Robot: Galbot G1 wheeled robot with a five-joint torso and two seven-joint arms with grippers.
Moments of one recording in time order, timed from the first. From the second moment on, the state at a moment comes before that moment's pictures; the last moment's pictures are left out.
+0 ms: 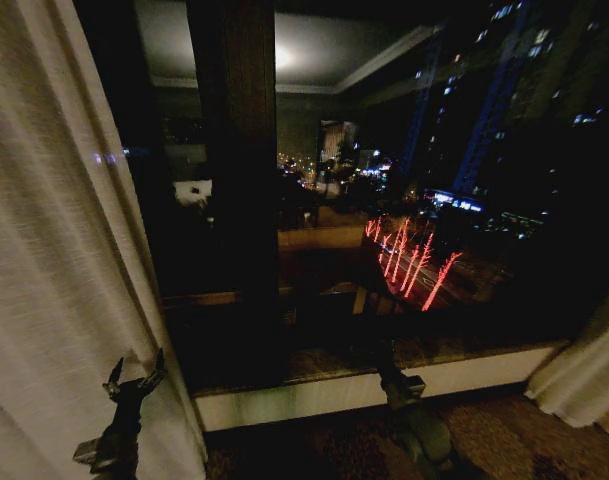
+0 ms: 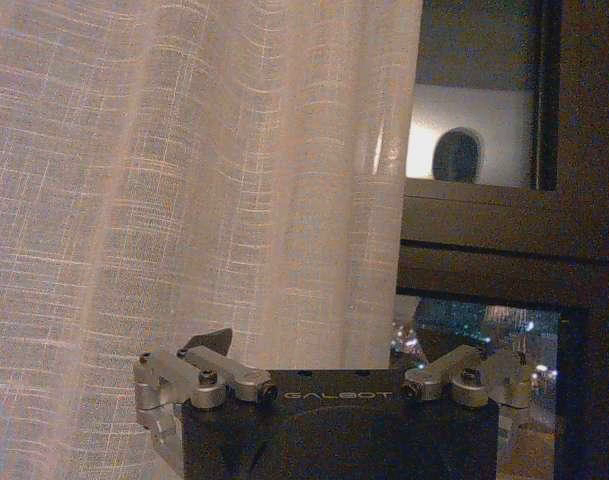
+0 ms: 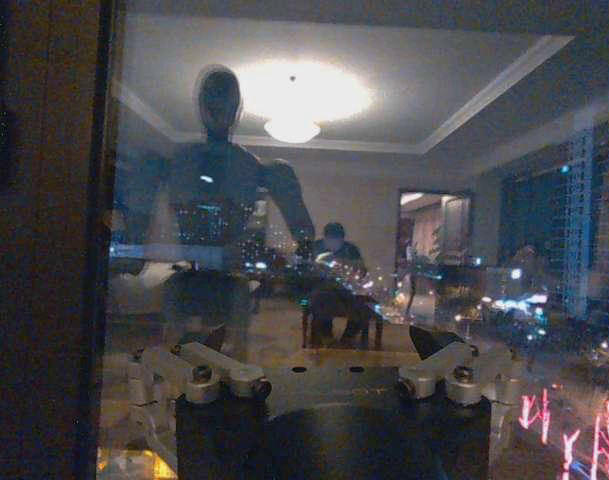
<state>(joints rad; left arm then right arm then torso) 1.55 -1.34 -0.82 -1.84 -0.44 -0.34 0.02 -1.30 1.08 0.32 1.85 0.36 0.14 0.17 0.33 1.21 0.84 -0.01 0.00</state>
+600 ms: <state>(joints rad) 1.55 -1.34 -0.82 -1.84 -0.44 -0.34 0.02 -1.30 1.08 0.32 1.85 0.36 0.14 0.17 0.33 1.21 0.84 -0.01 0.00</state>
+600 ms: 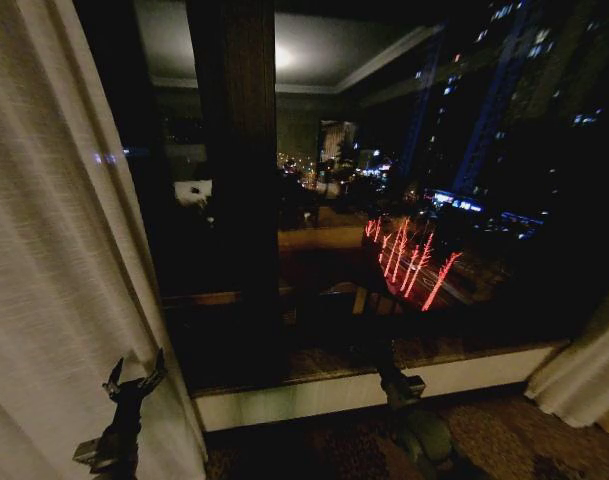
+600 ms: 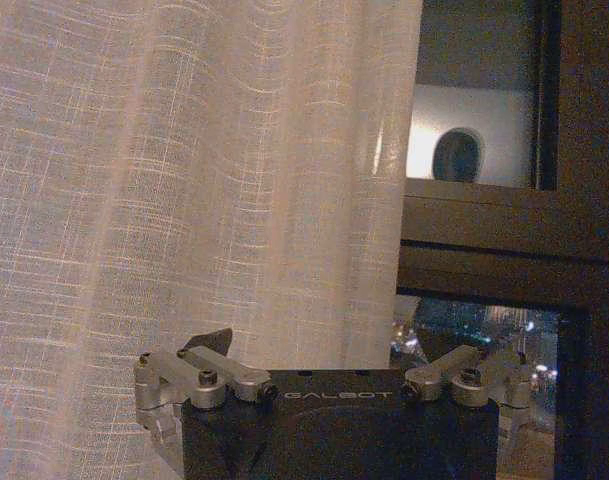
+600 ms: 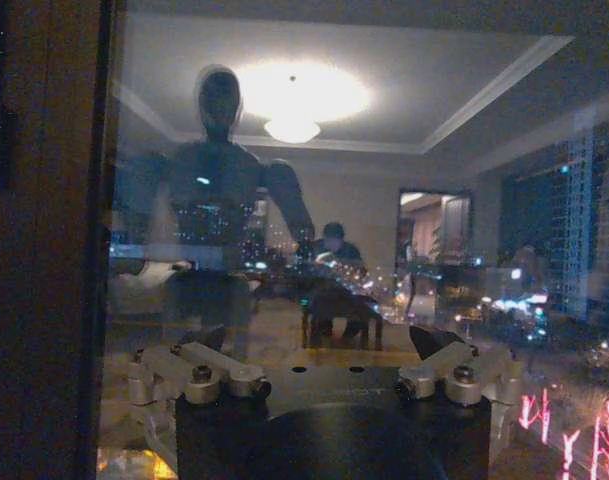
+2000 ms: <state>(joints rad) 1.42 -1.38 -0.65 -1.89 -0.38 -0.08 -0.06 -1.30 1.08 0.32 1.85 0.36 0.14 0.17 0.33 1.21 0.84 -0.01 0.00</state>
